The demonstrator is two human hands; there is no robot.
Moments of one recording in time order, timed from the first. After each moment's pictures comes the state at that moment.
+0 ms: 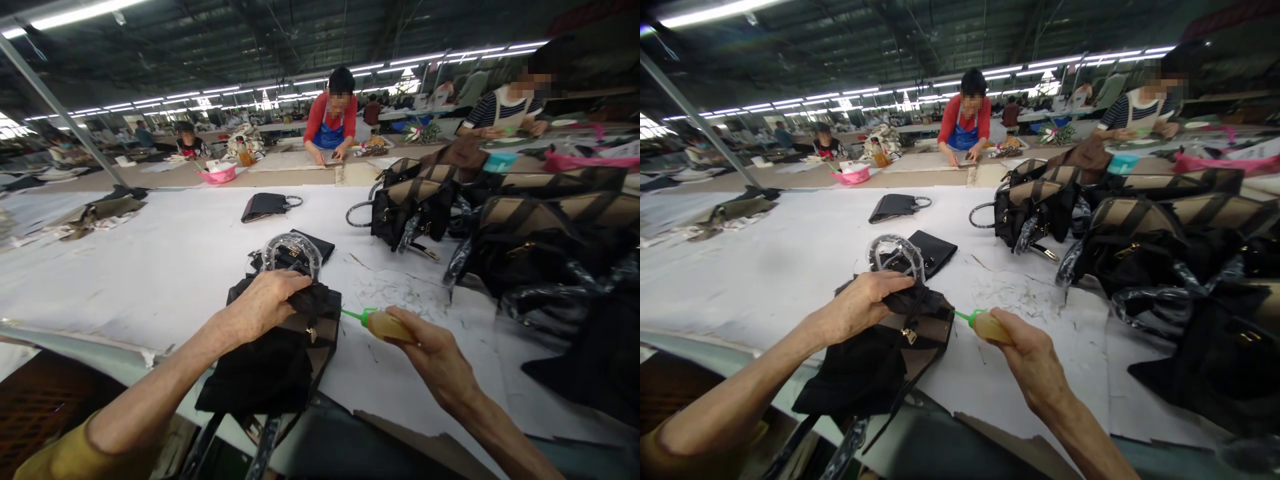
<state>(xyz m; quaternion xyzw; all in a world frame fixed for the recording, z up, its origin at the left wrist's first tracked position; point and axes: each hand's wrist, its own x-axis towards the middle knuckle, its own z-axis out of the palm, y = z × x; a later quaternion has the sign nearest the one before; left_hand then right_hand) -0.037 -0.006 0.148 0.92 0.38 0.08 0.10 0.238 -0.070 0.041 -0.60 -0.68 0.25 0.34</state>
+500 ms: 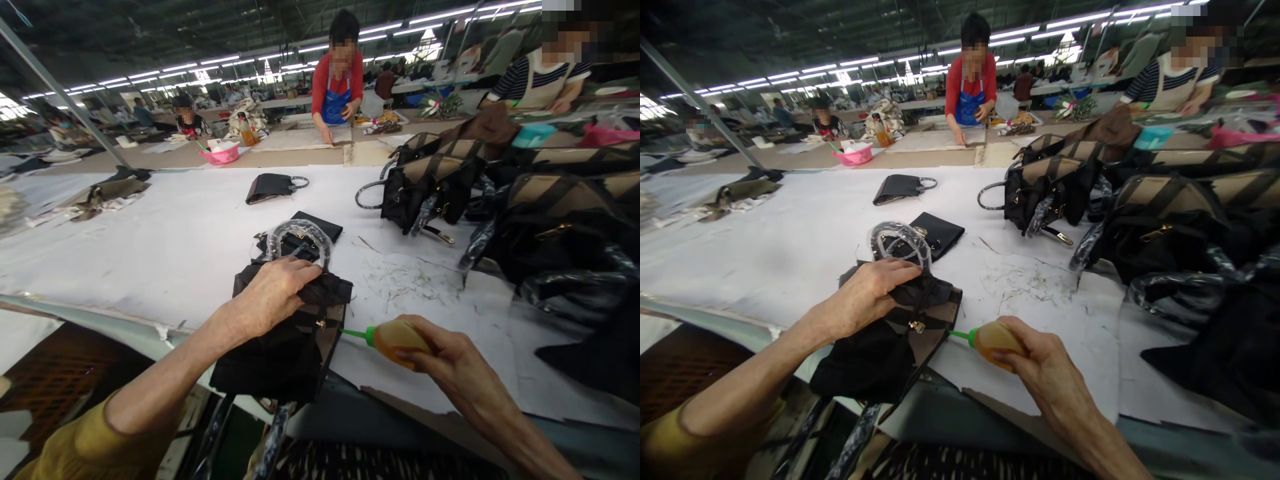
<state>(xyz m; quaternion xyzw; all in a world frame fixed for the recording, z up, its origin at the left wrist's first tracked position) -0.036 -0.019 0.142 0.91 0.40 0.04 0.08 0.232 -0.092 0.058 -0.57 -0.64 0.44 0.27</state>
